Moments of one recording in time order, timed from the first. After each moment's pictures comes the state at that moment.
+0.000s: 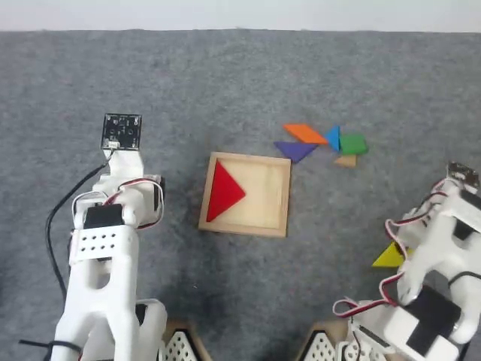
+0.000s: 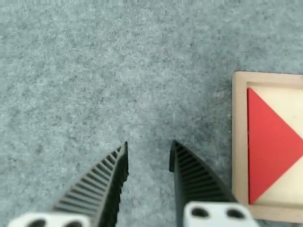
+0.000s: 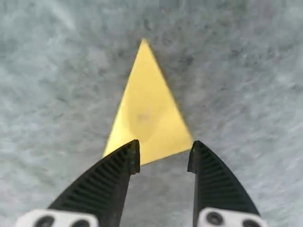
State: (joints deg) left arm -12.7 -38.6 61.1 45.6 -2.8; right arm 31.3 -9.6 40.9 67.3 6.5
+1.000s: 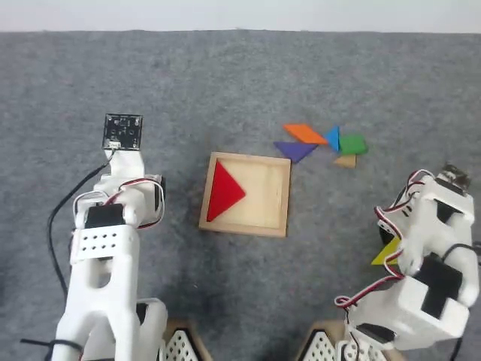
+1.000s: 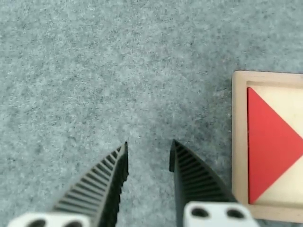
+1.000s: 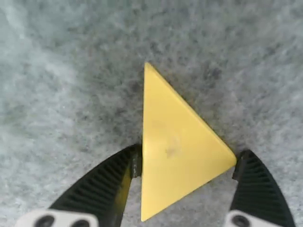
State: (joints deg) left arm -12.7 -38.6 61.1 45.6 -2.8; right arm 25.4 3.5 37.5 60.0 -13.5
